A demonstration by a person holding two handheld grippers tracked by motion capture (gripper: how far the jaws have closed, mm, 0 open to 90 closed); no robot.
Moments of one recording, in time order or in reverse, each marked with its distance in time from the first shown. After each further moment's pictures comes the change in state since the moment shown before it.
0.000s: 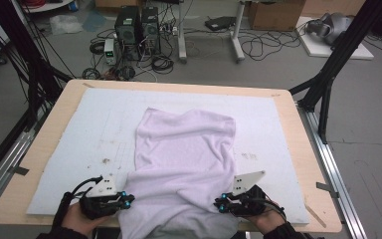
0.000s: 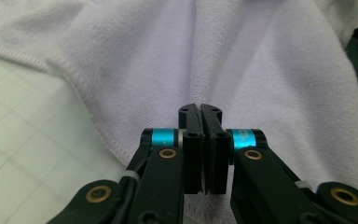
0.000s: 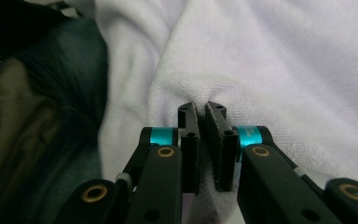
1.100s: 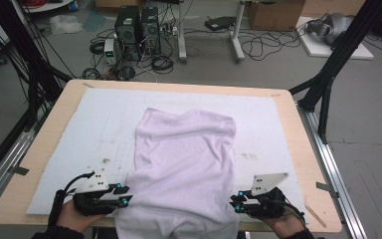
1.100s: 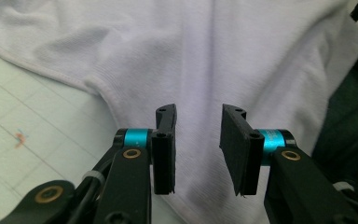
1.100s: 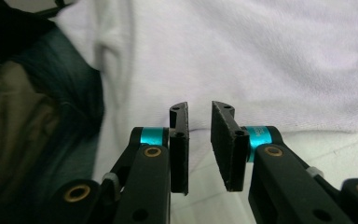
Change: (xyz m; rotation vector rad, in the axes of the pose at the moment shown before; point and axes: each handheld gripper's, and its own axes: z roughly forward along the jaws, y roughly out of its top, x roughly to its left) left arm 0.012 0.007 -0.005 -0.070 0.020 -0.021; right arm 0.002 -0.014 -0.038 -0.002 -0.089 0.044
